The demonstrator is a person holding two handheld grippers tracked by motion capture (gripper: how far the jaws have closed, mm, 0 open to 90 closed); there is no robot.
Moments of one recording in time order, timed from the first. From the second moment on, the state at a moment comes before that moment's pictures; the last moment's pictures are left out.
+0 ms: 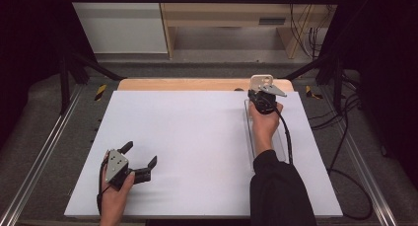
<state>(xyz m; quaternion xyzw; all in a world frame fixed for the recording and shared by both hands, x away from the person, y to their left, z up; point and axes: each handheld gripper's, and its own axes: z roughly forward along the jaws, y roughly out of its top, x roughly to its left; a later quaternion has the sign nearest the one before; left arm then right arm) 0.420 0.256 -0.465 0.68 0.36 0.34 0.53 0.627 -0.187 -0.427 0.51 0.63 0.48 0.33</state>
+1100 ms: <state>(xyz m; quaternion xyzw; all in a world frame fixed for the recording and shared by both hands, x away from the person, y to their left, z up) 0.419 0.254 -0.465 0.69 0.36 0.34 0.53 0.632 -0.185 -0.436 0.50 0.64 0.48 0.33</state>
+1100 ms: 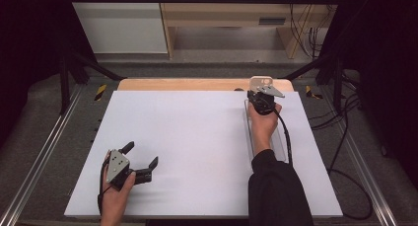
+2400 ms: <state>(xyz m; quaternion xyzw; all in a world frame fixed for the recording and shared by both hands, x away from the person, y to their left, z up) 0.419 0.252 -0.466 0.69 0.35 0.34 0.53 0.633 -0.184 -0.439 0.50 0.65 0.48 0.33</state>
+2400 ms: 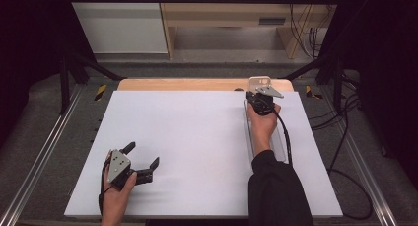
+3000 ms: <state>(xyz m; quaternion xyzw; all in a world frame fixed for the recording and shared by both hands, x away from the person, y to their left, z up) 0.419 0.251 -0.465 0.69 0.35 0.34 0.53 0.633 -0.184 -0.439 0.50 0.65 0.48 0.33</state>
